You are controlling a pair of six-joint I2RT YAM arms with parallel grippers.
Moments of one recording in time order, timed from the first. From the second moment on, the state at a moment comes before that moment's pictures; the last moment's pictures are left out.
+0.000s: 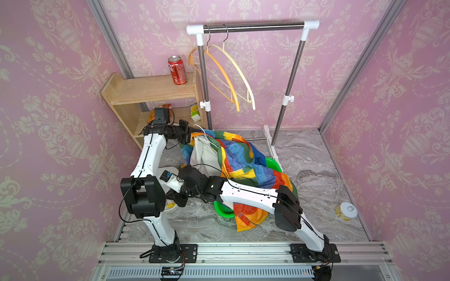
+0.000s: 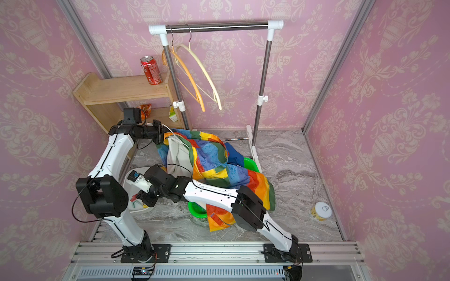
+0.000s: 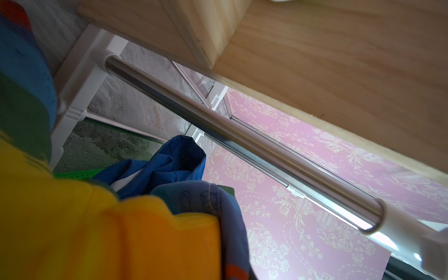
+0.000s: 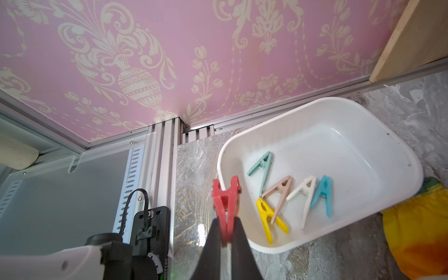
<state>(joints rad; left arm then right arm) 0.10 1.80 1.77 -0.75 0.88 -1.25 1.18 2.30 2.10 -0.30 -0.28 0.09</state>
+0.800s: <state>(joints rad) 0.10 1.80 1.76 -0.75 0.89 -1.25 1.13 2.45 2.32 -0.55 -0.23 0.08</state>
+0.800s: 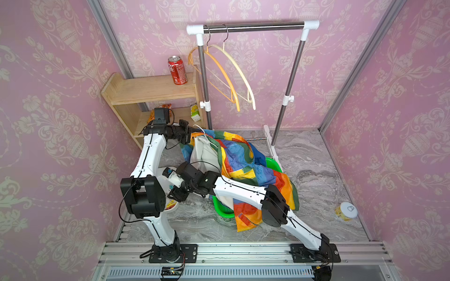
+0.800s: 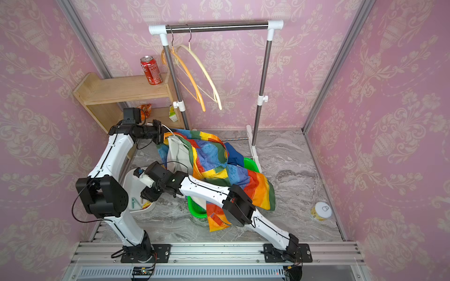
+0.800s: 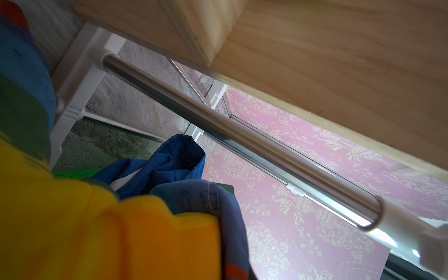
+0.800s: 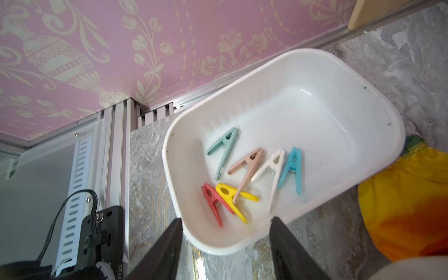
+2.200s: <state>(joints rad) -0.26 1.52 1.63 -0.41 0.47 -1.44 1.14 1.08 1.39 -0.67 0.64 0.08</state>
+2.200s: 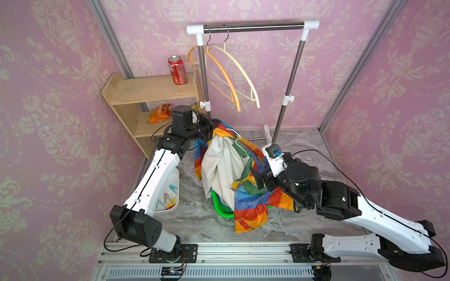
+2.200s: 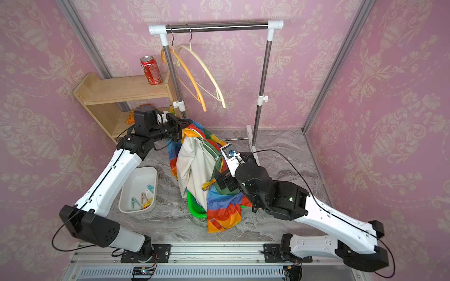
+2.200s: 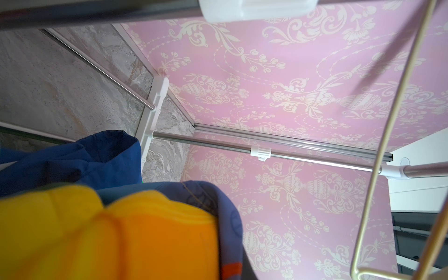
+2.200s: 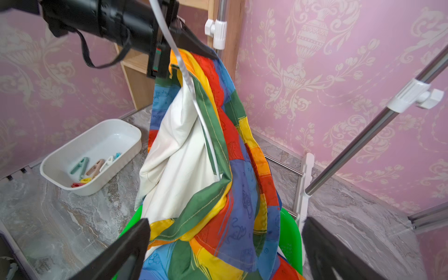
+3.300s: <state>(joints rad) -0.30 1.52 1.83 -0.52 0.51 -1.21 0.91 1.33 1.41 -0.63 0.49 0.07</state>
